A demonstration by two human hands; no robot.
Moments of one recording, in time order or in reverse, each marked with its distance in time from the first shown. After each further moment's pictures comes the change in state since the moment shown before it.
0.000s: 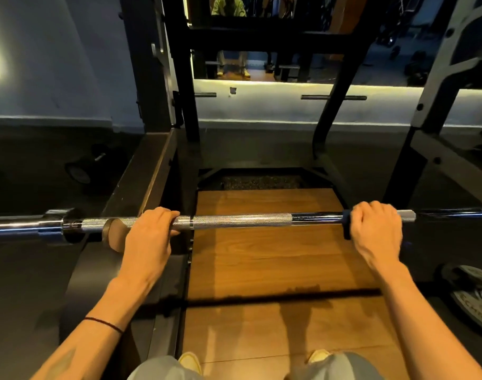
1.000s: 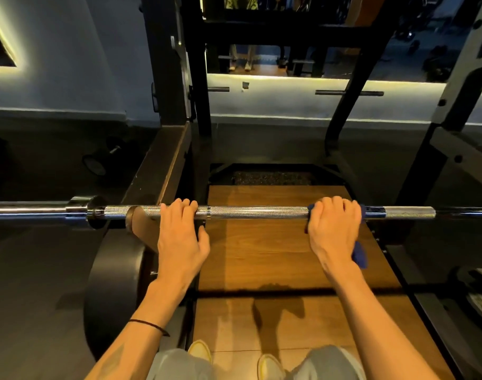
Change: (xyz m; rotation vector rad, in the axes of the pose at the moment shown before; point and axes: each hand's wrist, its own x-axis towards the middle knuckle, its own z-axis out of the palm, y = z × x) left_hand -0.018 0.038 0.011 -0.078 0.066 -0.228; right_hand -0.026 -0.112 0.009 0.075 -0.046 0.066
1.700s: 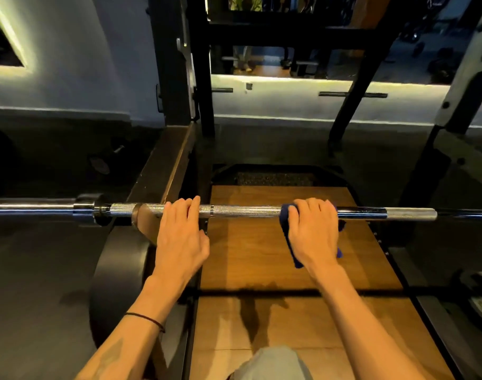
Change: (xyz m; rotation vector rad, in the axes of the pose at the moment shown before) left_hand 0.001 -0.002 -0.013 0.203 -0.122 0.079; right_hand -0.017 -0.032 -0.017 0.155 -0.072 -0.175
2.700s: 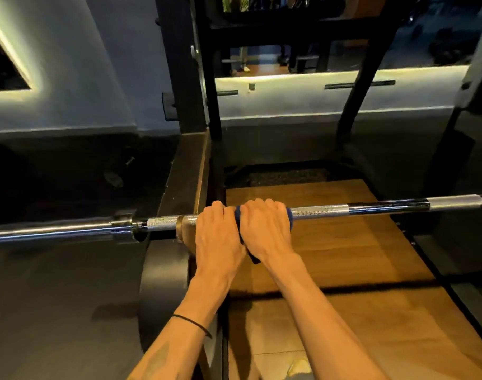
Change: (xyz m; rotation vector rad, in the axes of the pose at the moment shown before) left_hand 0.022 -0.003 -0.013 0.010 -0.097 -0.070; right_hand 0.011 -0.172 0.003 -0.057 -0.213 -0.156
